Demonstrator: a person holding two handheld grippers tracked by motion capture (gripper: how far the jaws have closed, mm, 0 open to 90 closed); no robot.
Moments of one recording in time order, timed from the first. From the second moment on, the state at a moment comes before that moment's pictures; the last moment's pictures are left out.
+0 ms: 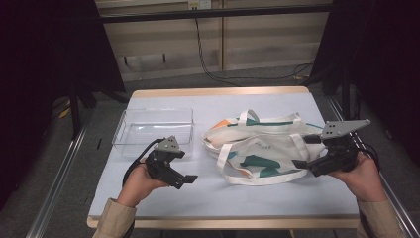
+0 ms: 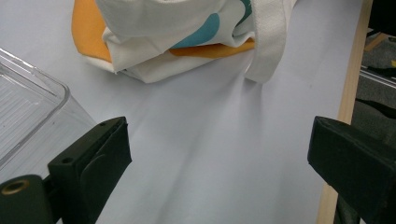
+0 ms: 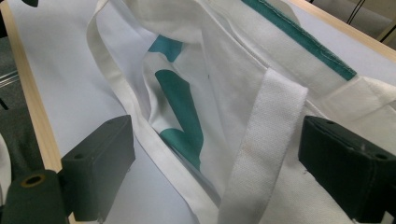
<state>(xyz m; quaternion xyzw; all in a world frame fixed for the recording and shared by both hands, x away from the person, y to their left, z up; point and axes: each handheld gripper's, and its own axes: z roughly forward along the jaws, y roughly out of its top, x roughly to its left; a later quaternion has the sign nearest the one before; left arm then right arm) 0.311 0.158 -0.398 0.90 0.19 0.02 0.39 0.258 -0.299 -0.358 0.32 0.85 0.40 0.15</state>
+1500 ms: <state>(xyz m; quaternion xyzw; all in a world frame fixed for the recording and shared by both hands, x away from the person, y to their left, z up) 0.333 0.135 -0.374 0.92 0.16 0.01 0.36 0.276 -0.294 -0.354 0.31 0.84 0.40 0.17</state>
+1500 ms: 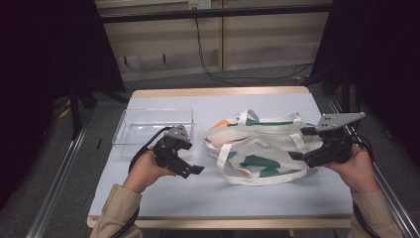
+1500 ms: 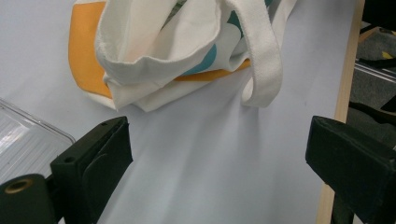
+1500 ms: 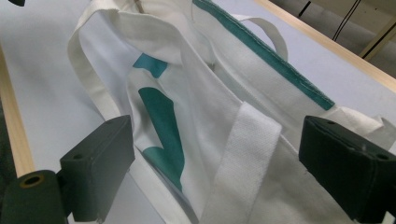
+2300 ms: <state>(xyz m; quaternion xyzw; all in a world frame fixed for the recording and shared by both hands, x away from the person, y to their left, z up) 0.348 0.121 -0.359 0.91 0.16 0.02 0.37 0.285 -0.285 -0.362 0.30 0.85 0.41 0.16</state>
